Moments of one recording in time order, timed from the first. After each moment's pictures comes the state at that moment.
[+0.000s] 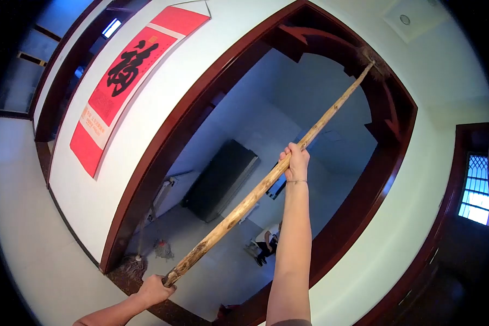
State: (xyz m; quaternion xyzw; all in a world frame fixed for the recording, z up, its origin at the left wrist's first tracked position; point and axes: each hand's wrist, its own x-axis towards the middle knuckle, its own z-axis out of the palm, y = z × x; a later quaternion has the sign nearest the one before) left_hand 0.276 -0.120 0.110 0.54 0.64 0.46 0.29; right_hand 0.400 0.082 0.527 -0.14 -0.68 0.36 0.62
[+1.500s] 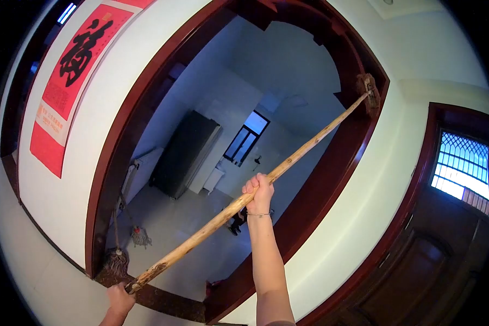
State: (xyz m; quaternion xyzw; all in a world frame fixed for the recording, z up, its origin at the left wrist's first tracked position) left_hand 0.237 -0.118 0.047 0.47 0.72 0.51 0.07; right_hand 0.441 0.072 0.461 -0.17 -0.52 0.47 0.69
